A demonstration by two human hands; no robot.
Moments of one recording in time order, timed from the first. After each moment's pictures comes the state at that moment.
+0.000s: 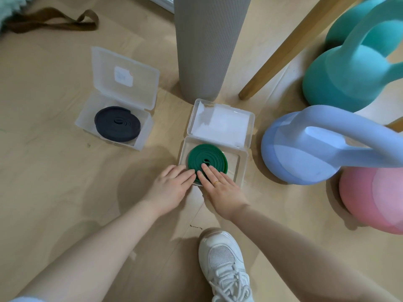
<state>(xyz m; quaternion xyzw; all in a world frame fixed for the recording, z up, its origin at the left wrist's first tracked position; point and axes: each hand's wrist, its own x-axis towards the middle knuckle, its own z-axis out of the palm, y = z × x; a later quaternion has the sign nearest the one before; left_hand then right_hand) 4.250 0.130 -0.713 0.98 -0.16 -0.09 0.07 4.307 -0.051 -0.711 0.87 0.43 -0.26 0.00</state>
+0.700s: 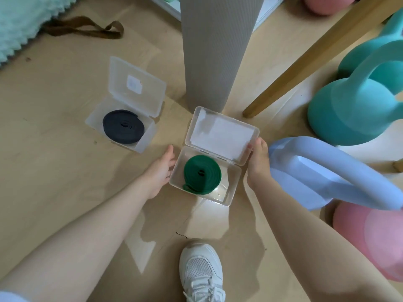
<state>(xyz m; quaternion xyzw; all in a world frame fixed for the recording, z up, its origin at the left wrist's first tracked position) 4.309 0.124 -0.667 0.56 0.48 -0.21 0.65 4.436 -0.058 -0.679 0.73 -0.22 -0.26 -0.59</state>
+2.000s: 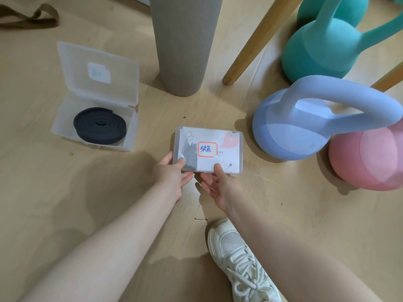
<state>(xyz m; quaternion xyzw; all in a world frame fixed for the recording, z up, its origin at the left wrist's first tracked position) 4.285 0.103 -0.675 0.43 0.55 -0.12 0.71 4.287 -0.014 -0.694 0.49 -0.45 -0.28 -0.69</state>
